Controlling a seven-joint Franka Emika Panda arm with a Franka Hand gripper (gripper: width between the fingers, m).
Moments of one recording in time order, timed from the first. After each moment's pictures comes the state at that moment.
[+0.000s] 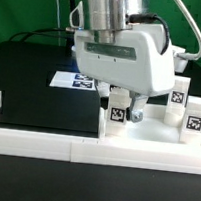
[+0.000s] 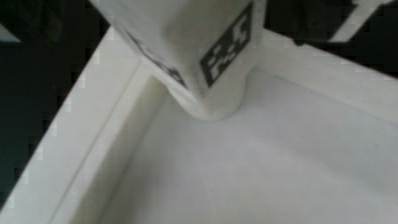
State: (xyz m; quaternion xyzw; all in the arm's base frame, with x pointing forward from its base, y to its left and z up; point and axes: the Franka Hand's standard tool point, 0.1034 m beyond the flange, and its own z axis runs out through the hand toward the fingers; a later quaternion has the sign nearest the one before) arm 0.625 0.004 0.061 -0.87 0.48 -0.02 0.09
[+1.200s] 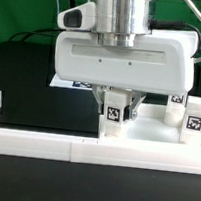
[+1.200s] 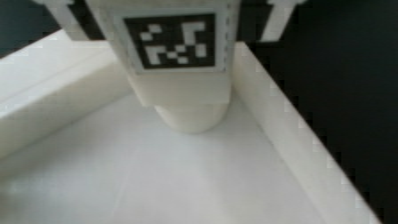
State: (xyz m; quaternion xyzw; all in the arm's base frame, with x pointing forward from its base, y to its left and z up) arm 0.622 0.004 0.055 -0.96 0.26 -0.05 0.05
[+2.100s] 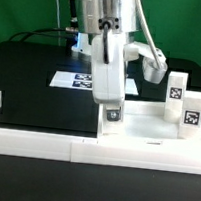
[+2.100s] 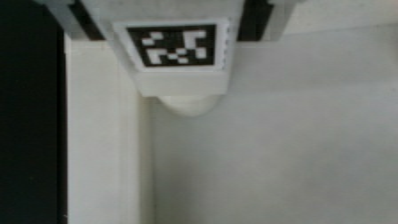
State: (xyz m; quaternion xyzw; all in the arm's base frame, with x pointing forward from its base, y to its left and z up) arm 0.621 0.001 0.056 -0.64 0.76 0.03 0.08
